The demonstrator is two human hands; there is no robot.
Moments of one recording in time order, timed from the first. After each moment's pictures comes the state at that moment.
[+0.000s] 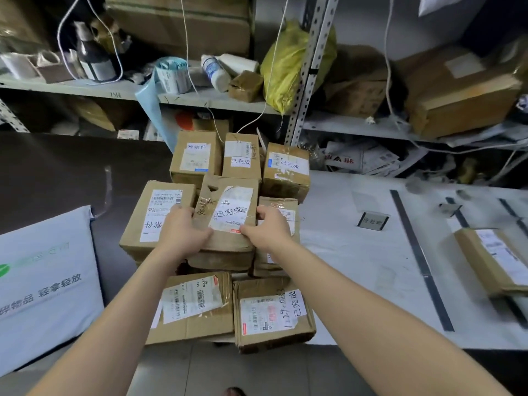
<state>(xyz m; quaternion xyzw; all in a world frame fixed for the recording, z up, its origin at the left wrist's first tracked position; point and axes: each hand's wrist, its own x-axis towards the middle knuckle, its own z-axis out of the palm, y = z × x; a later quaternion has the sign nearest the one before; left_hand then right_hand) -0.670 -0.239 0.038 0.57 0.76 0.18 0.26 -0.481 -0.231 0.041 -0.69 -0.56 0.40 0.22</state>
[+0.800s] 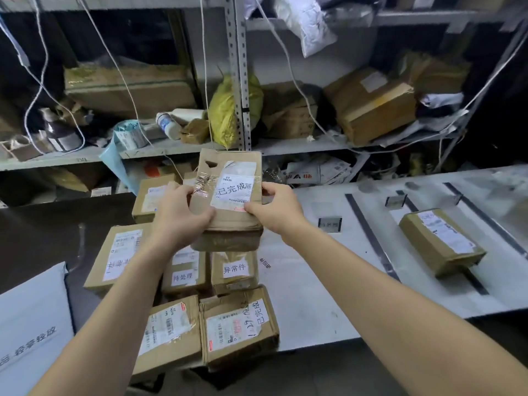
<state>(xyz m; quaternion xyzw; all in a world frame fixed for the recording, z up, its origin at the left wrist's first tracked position) -0.554 -0.257 0.162 0.69 0.64 0.31 0.15 -0.347 -0.260 0.145 -0.66 -0.54 0.35 0.39</state>
